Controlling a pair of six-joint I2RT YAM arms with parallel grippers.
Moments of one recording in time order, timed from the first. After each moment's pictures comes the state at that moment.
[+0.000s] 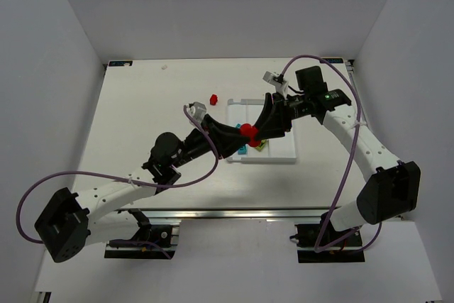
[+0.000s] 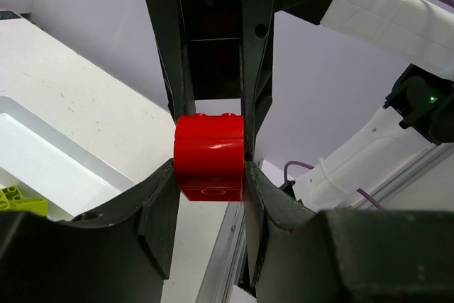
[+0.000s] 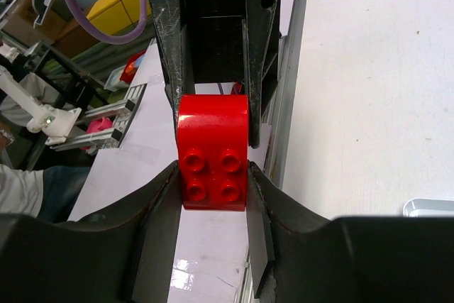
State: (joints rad) left arm -0.83 1.12 0.59 0.82 0.33 -0.61; right arm 0.37 1.45 1.33 -0.71 -1.52 -0.29
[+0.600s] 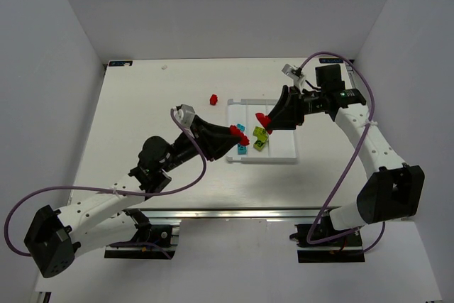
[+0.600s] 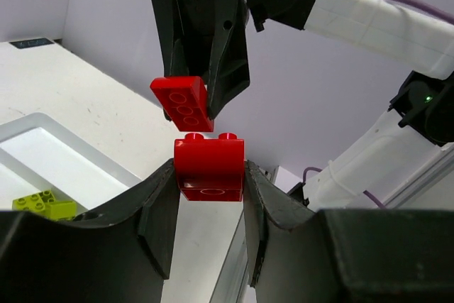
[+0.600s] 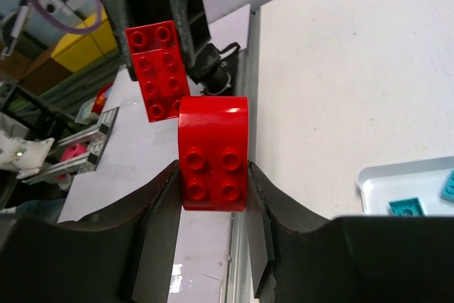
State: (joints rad) left arm -0.81 0.96 0.58 0.69 0.29 -0.54; right arm 0.22 1.44 1.31 -0.72 -1.52 -0.30
